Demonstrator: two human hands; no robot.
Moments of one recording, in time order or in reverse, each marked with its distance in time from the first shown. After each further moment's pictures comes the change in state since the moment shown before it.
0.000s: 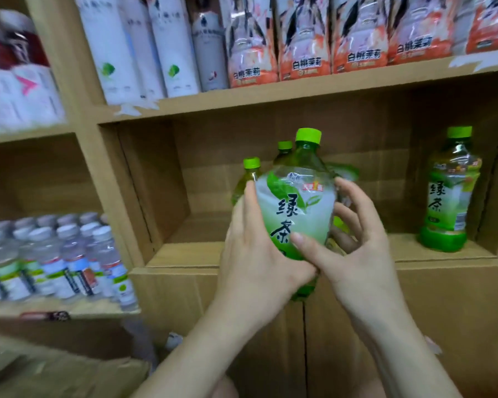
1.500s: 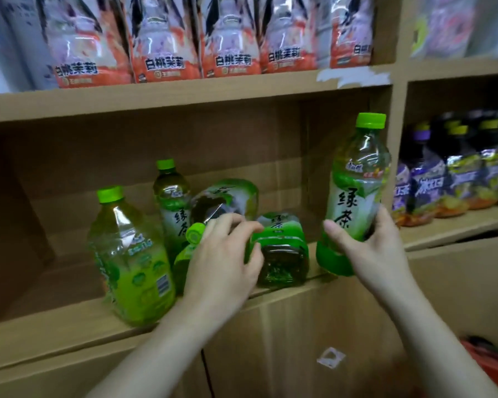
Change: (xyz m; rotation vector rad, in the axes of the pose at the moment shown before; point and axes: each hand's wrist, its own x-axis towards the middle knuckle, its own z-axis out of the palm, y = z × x) left_hand 0.082 0.004 0.122 0.119 -0.115 0.350; right_hand 0.076 0.034 -0.172 -0.600 0.366 0.012
